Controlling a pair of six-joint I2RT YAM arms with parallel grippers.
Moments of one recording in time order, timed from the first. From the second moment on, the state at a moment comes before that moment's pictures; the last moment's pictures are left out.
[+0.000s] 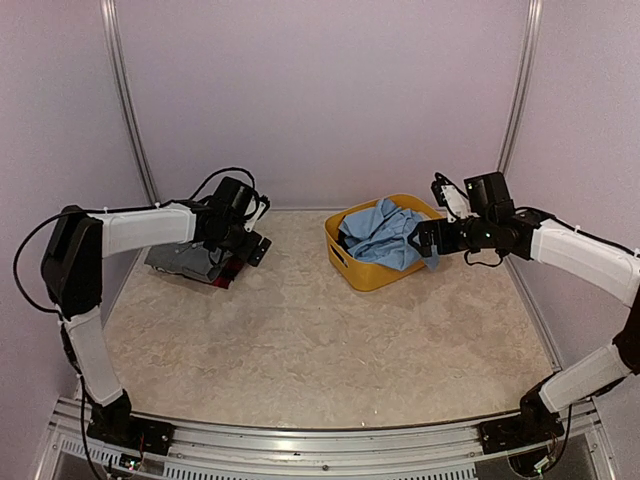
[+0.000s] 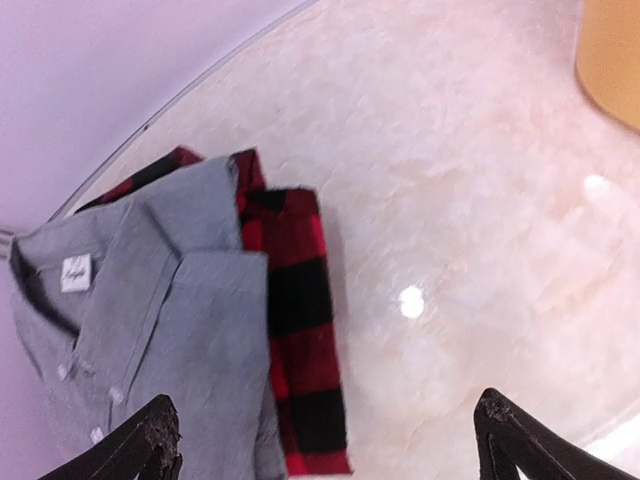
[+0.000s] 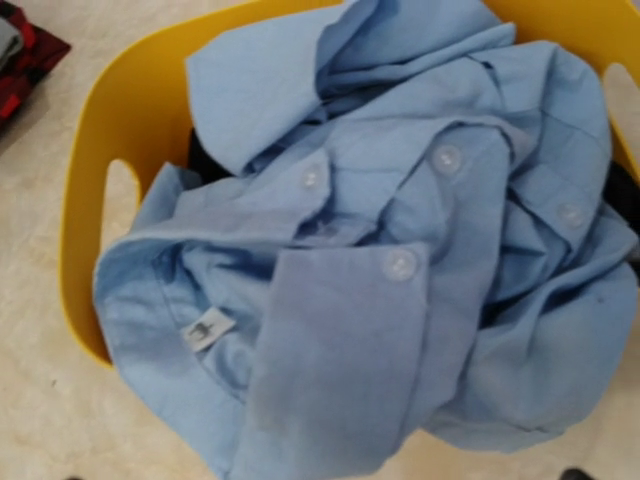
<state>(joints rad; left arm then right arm) -0.53 1.81 1.35 -0.40 -0.33 0.17 0.43 1.36 1.07 -0.33 -0.08 0.13</state>
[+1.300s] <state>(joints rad) -0.26 2.35 1.83 -0.32 -0.04 -0.13 0.38 1.46 1.16 -0.40 0.08 0.20</state>
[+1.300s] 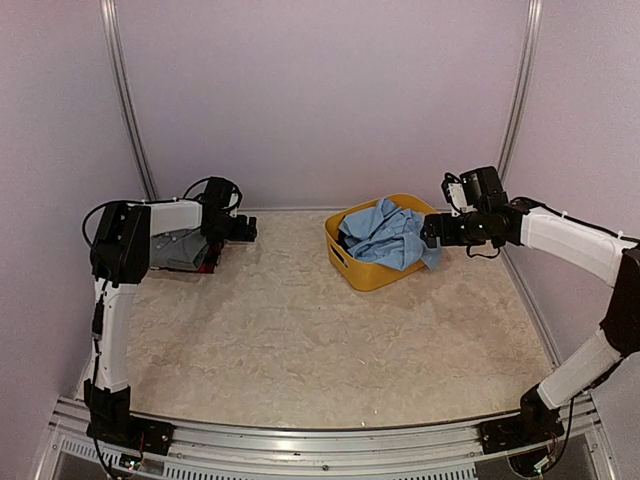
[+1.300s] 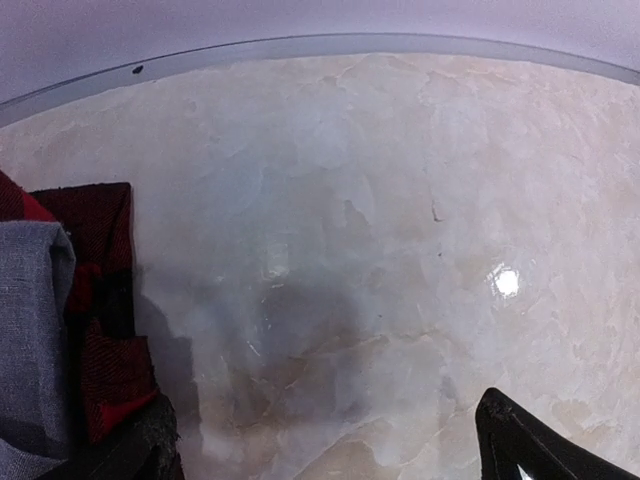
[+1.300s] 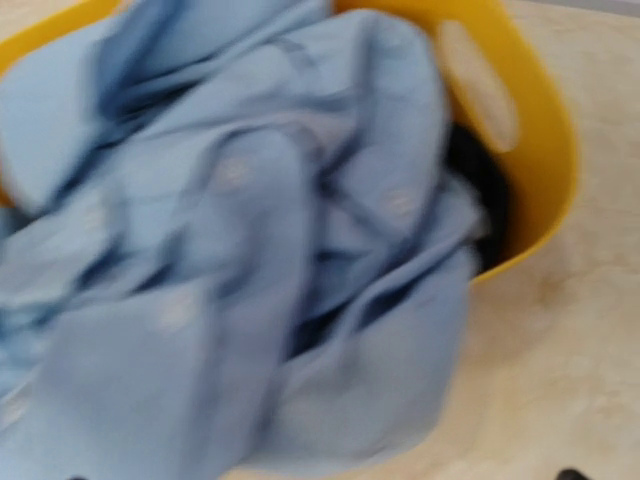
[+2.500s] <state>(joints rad) -0.68 1.94 1.38 -0.12 -0.08 -0.09 0.16 2.15 1.80 -0.54 0.04 0.08</state>
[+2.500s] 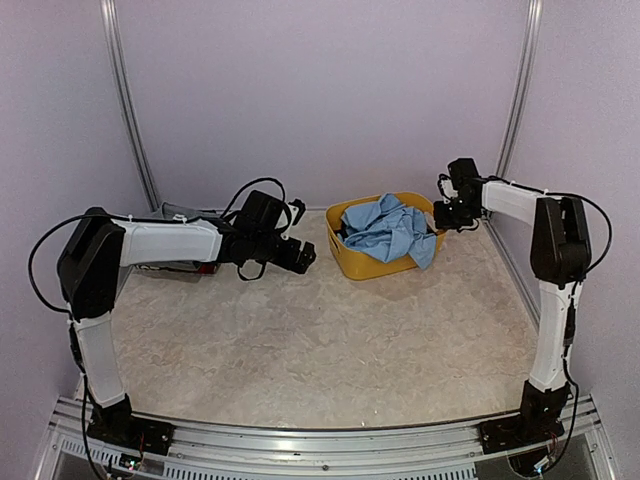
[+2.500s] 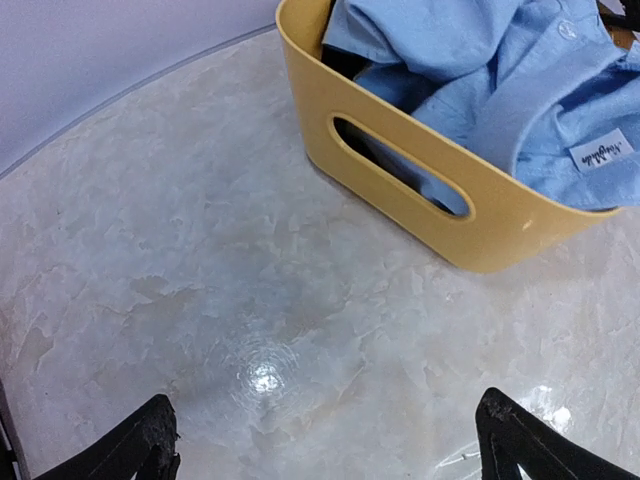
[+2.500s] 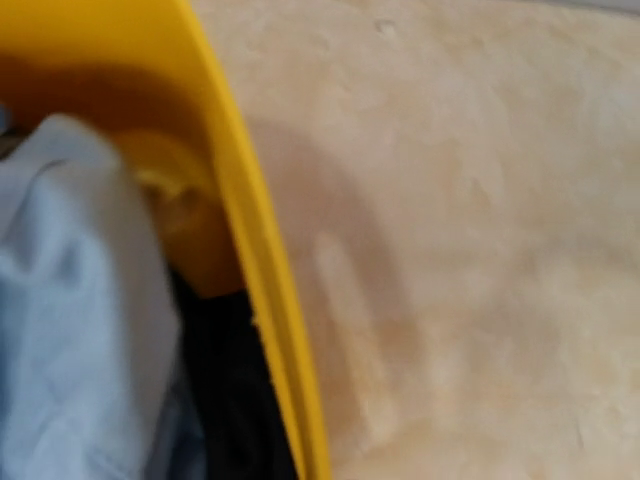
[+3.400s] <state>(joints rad) -0.88 1.92 1.38 -0.19 -0.15 -0.08 -0.13 1.36 0.88 -0.49 0.08 0.40</state>
